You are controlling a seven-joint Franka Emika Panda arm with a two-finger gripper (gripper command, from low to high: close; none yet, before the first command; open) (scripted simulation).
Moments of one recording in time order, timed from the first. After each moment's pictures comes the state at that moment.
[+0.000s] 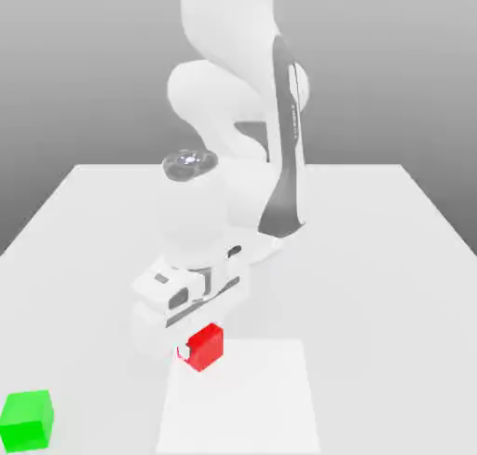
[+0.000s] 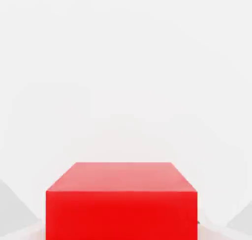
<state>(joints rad) 0.03 0.21 -0.12 -2.86 0.32 3.06 -0.44</state>
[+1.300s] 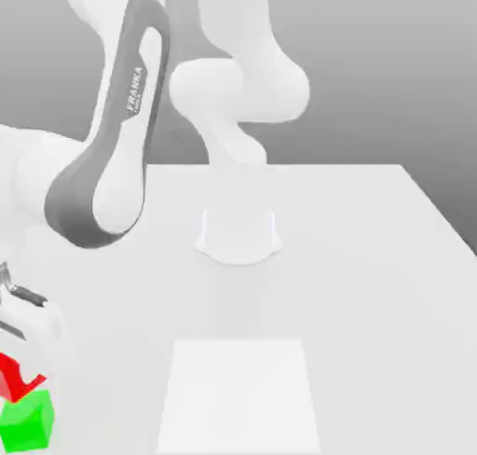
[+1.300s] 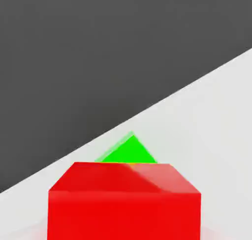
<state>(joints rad) -0.20 0.39 -0.31 -2.27 0.24 2.63 0.62</state>
